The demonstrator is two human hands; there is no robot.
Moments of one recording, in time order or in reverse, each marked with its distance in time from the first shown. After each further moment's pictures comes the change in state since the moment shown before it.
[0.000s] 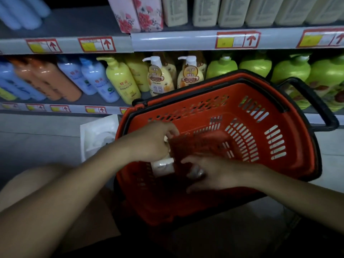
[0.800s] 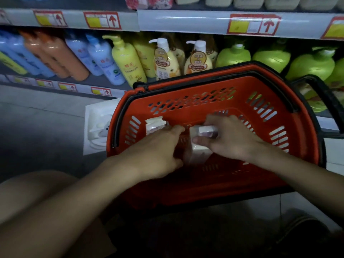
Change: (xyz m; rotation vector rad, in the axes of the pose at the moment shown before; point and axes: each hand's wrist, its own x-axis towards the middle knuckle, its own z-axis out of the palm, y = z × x) left_hand -0.022 0.029 0.051 0.093 0.132 -0.020; right_hand -0.009 0.023 -0.046 -0.059 0.515 0.057
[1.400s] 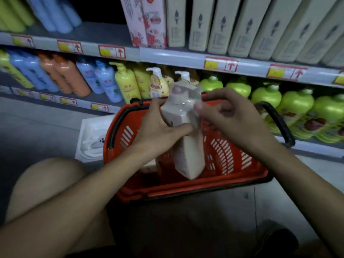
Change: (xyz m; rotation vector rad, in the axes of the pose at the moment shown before) left_hand -0.020 0.060 -0.005 -0.840 0.588 -0.037; right_hand -0.074 -0.043 -0.082 0.547 0.326 -0.060
